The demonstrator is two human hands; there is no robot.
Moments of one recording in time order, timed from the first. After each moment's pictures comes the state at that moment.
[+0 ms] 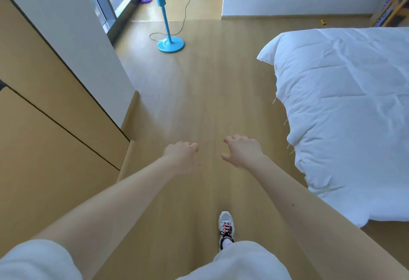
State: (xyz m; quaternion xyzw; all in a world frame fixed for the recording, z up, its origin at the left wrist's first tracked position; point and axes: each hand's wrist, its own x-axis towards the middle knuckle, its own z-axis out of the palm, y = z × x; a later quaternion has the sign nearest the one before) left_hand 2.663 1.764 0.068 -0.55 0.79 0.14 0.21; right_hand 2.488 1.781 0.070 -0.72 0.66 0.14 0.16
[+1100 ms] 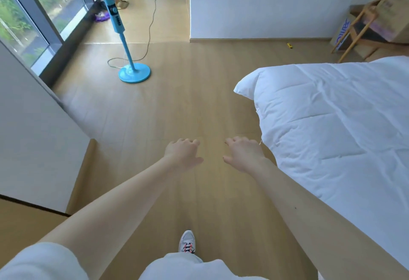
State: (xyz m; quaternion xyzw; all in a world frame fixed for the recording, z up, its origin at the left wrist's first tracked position) left_hand 2.567 1.323 0.066 -0.51 0.84 0.13 0.14; right_hand 2.398 1.372 0.075 -0.67 0.71 0.14 0.13
